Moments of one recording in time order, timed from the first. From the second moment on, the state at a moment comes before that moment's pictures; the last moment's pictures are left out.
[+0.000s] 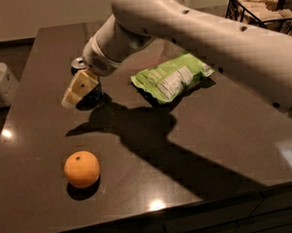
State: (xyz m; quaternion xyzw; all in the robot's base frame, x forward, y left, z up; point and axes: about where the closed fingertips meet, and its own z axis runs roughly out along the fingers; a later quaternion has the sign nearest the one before) arm 0.606 0.140 0.908 -0.58 0.71 0.21 0.35
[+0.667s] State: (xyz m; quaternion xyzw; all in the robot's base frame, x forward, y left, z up) arm 0.622 0.152 0.916 -0.58 0.70 0.24 0.35
